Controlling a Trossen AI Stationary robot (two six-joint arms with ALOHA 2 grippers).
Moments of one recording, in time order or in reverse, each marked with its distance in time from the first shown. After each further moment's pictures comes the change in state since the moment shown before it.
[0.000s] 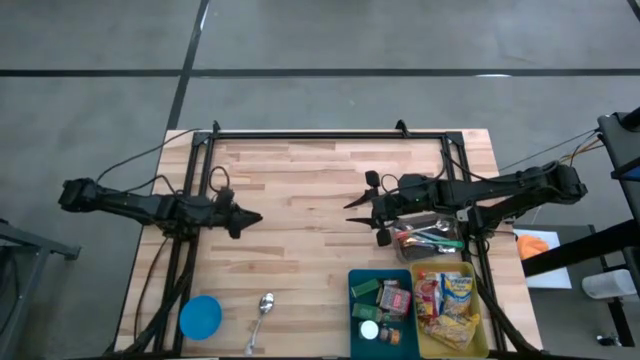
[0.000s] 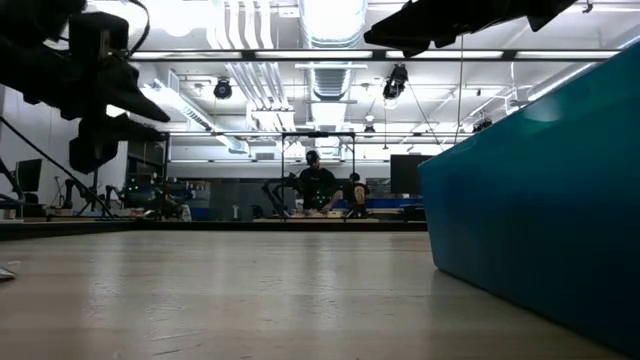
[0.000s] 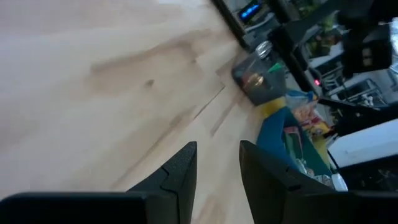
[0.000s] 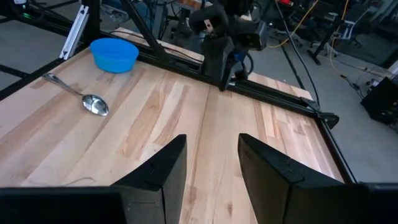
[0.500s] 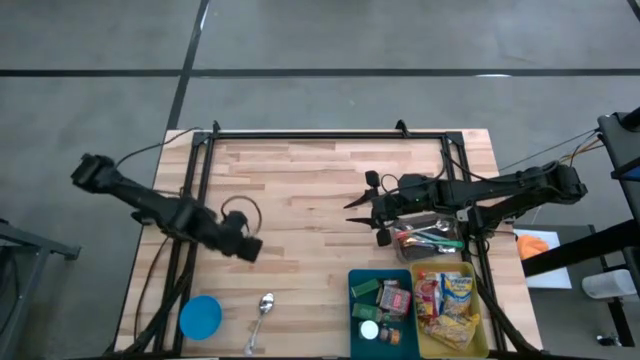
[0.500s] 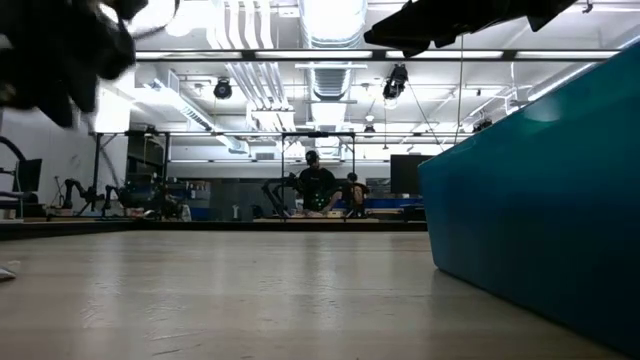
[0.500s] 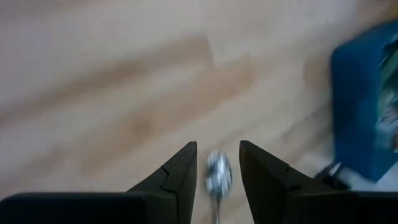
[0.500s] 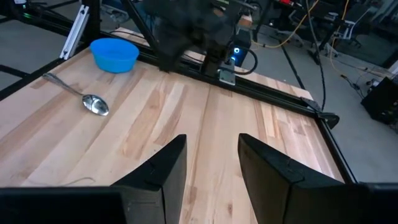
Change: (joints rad) left arm -0.269 0.582 0.536 -0.614 0.178 -0.643; right arm 0.000 0.000 0.000 0.000 0.000 0.000
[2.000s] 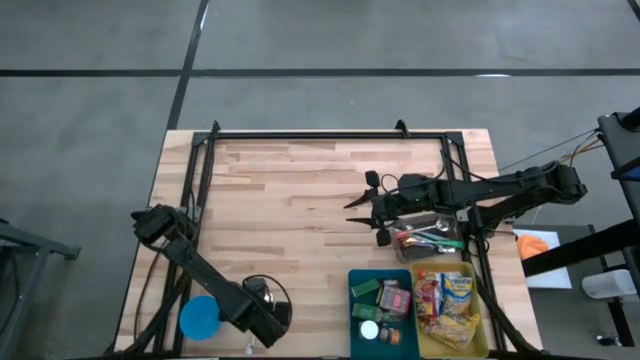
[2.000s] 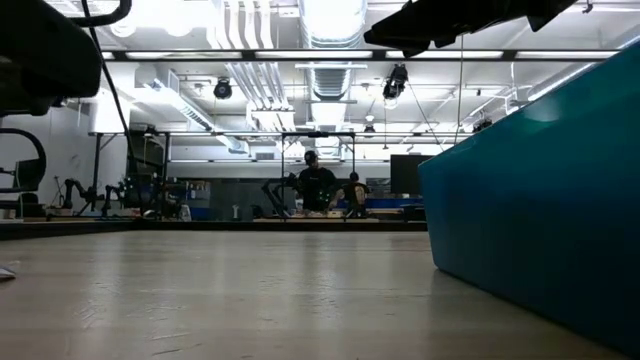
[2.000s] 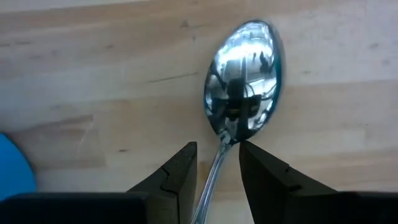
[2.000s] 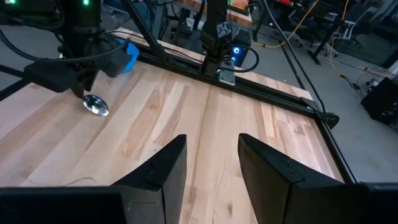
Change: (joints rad) left arm -0.326 0.907 0.573 -0.123 0.128 -0.611; right arm 0.000 0.000 0.000 0.000 0.000 0.000
